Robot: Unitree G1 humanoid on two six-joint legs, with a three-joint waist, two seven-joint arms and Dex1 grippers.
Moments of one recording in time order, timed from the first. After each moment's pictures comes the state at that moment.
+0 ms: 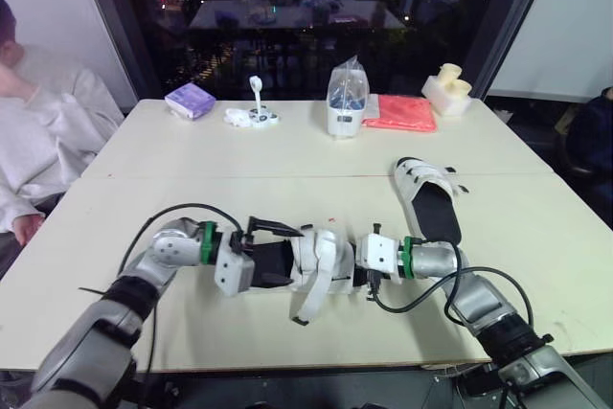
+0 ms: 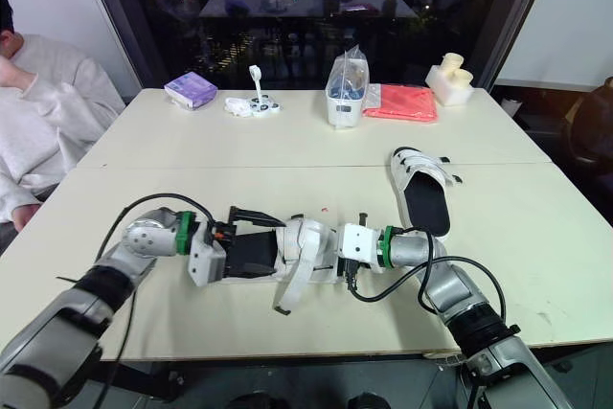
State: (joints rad) left arm -0.62 0.71 -0.46 0.51 -0.31 -0.86 -1.19; right arm -0.47 -0.57 0.33 0.23 -0.07 -0.22 0.93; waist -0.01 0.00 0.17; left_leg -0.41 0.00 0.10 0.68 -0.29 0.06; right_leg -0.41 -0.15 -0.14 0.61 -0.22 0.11
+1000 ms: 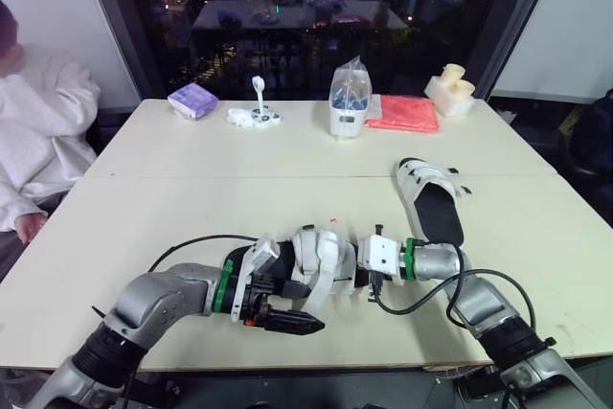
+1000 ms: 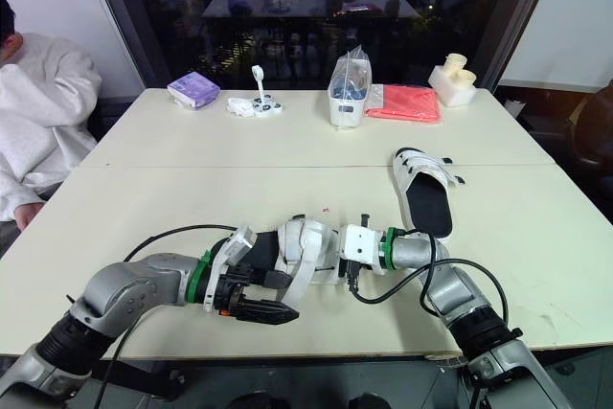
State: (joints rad) left arm -0.41 0.64 -0.33 -0.17 -0.80 0.81 -1.00; right arm -0.45 -0.57 0.32 0.21 -0.07 -0.22 0.92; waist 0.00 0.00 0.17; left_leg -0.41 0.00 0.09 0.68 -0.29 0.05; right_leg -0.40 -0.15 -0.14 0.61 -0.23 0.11
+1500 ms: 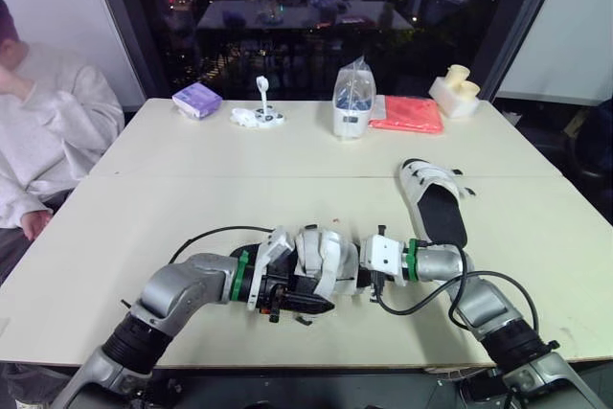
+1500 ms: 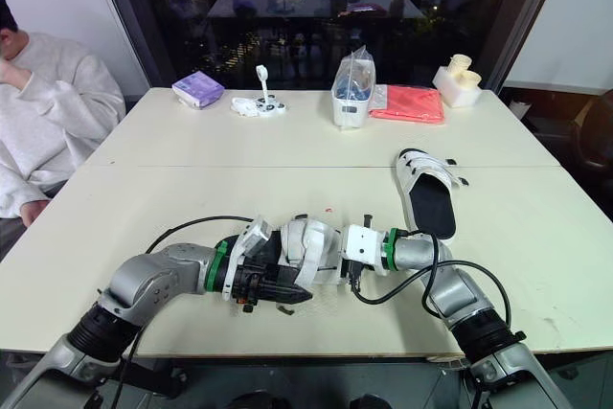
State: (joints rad) left arm -0.48 0.53 -0.33 -0.11 -0.69 0.82 -1.05; right arm -0.43 -0.58 0.31 0.19 -0.08 -0.20 0.92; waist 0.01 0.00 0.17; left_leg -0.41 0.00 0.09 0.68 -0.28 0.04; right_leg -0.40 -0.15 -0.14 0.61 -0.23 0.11
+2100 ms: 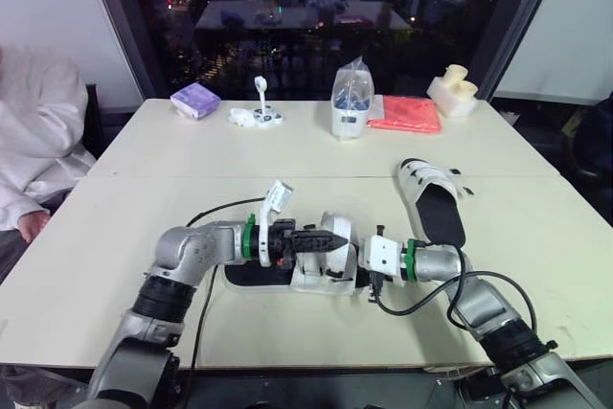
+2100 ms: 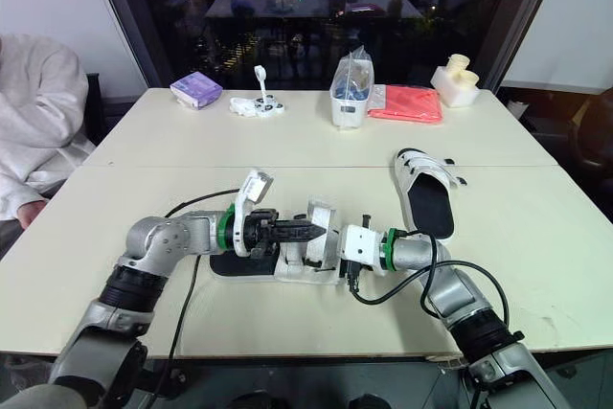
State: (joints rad) left arm -0.69 0.32 -0.10 0.18 -0.83 1.01 -0.98; right arm -0.44 -0.57 0.31 0.19 -0.08 -0.20 0.92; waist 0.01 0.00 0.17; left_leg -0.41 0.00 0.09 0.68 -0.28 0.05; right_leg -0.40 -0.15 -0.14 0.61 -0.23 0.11
